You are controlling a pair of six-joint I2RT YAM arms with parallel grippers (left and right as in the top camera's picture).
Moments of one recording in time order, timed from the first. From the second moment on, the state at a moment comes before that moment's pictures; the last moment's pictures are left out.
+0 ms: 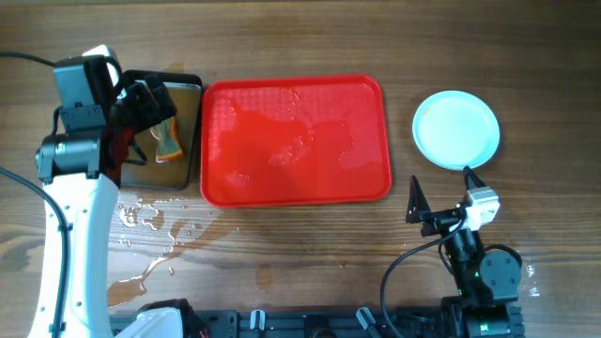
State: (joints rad) left arm 0.11 1.32 1.24 -0.72 -0.02 -0.30; right arm 0.07 0.02 0.01 0.01 -0.12 0.07
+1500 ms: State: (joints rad) left arm 0.10 0.33 0.28 -0.03 -0.01 -0.31; right arm 0.07 0.02 0.01 0.01 -0.12 0.07
